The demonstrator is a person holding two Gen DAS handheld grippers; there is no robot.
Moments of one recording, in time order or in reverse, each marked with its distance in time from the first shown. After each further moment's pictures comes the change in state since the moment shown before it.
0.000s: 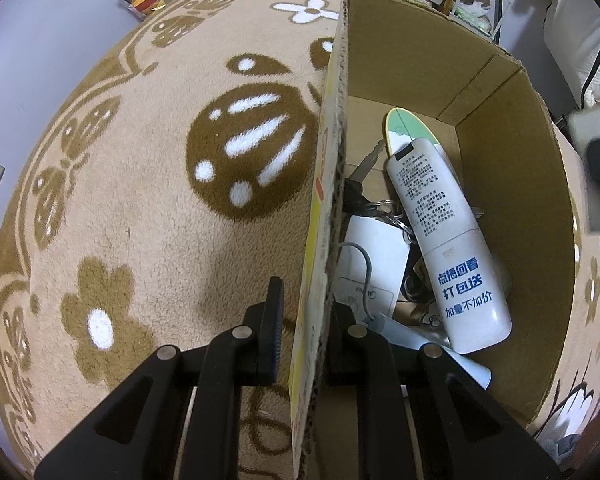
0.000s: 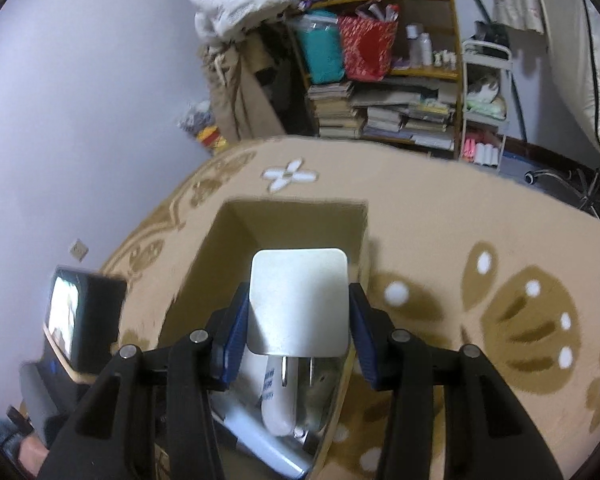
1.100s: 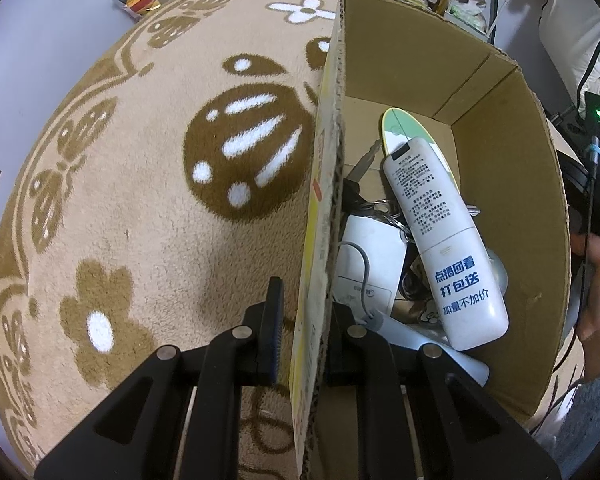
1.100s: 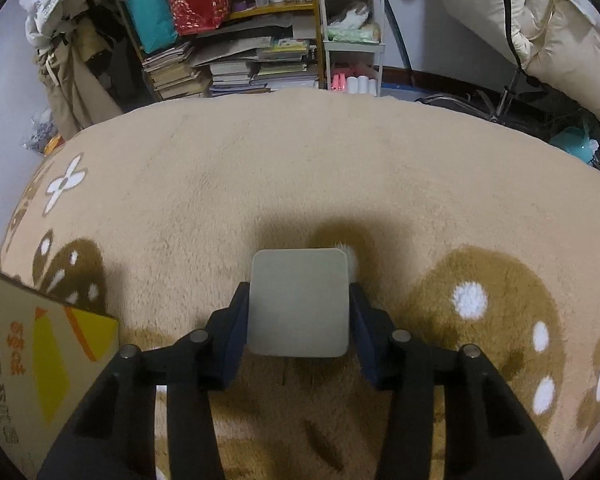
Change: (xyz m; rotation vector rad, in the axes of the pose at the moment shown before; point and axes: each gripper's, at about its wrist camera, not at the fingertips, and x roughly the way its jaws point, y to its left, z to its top) left arm 0.000 0.002 0.002 0.007 0.005 -0.018; right arm 0.108 -0.158 0.009 0.269 0.117 -0.391
